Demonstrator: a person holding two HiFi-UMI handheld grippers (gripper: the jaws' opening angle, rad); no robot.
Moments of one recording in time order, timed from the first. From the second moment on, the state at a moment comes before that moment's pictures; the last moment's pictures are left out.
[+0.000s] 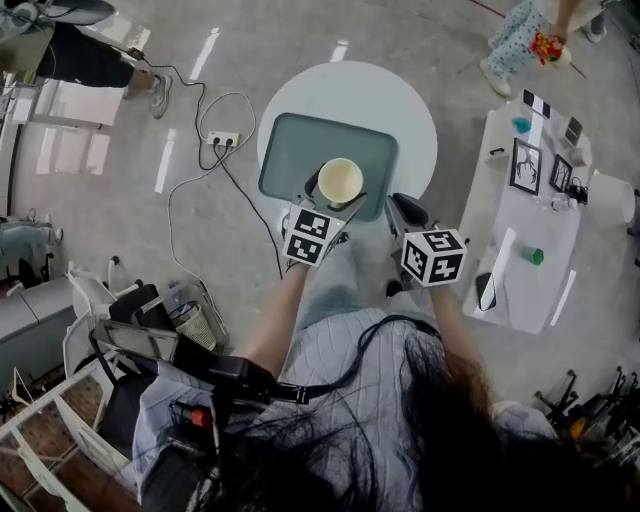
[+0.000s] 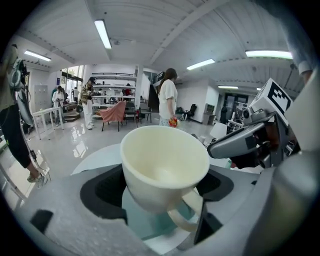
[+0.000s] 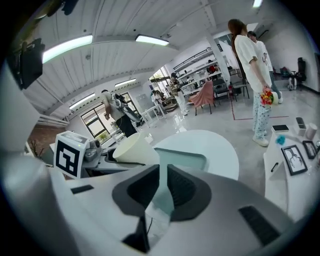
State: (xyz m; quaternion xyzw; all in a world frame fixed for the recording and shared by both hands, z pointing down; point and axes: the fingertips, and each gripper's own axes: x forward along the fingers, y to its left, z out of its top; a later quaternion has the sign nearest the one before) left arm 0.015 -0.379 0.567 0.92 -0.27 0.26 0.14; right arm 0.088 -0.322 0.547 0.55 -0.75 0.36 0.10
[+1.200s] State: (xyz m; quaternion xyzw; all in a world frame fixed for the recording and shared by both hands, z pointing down) left arm 0.014 -0.138 0.514 0.87 -0.43 0.18 0.15; right arm 0.109 -0.117 0.513 0.46 -0.83 0.30 0.09
